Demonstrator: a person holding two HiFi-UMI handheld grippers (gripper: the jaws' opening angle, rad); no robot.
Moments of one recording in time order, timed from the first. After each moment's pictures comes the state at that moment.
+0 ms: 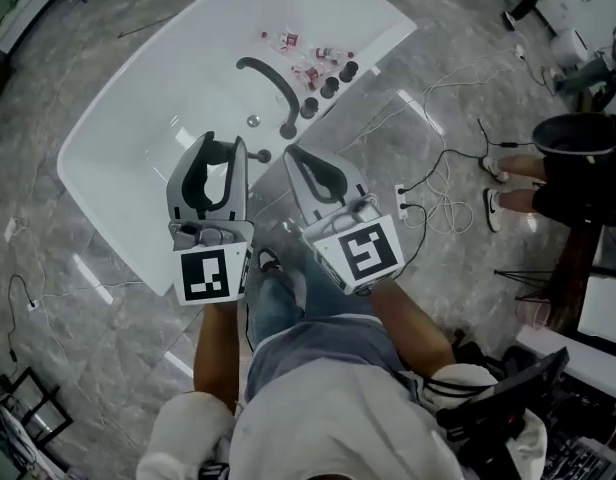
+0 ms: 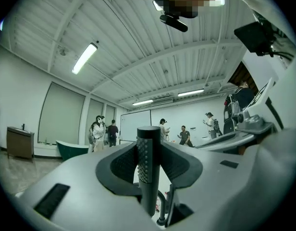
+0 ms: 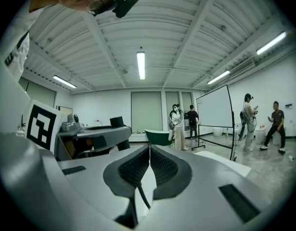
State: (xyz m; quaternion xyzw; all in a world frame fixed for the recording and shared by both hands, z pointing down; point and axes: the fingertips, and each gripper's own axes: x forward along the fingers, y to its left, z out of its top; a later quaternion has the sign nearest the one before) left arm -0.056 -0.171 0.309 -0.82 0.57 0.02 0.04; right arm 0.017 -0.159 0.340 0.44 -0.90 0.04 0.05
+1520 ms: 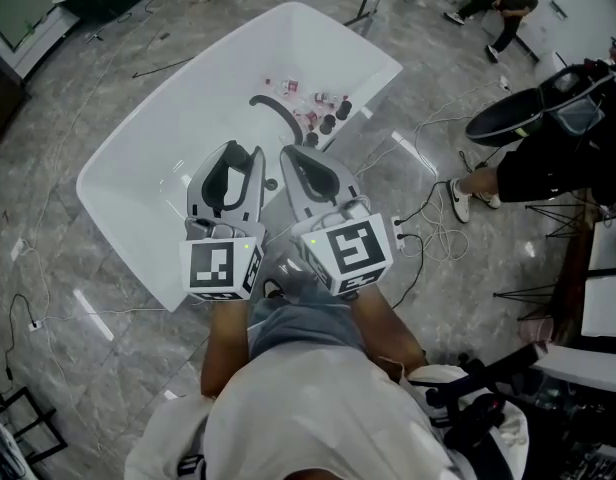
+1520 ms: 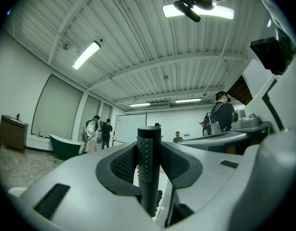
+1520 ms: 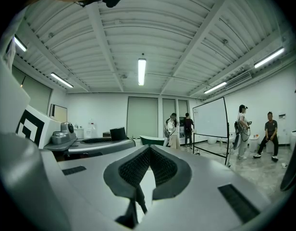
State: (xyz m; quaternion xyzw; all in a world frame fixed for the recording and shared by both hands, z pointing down) left arm -0.069 -0.037 0.152 -0.84 0.53 0.05 0.02; right arm -0.020 -0.031 0.158 0.47 -0.88 0.01 0.02
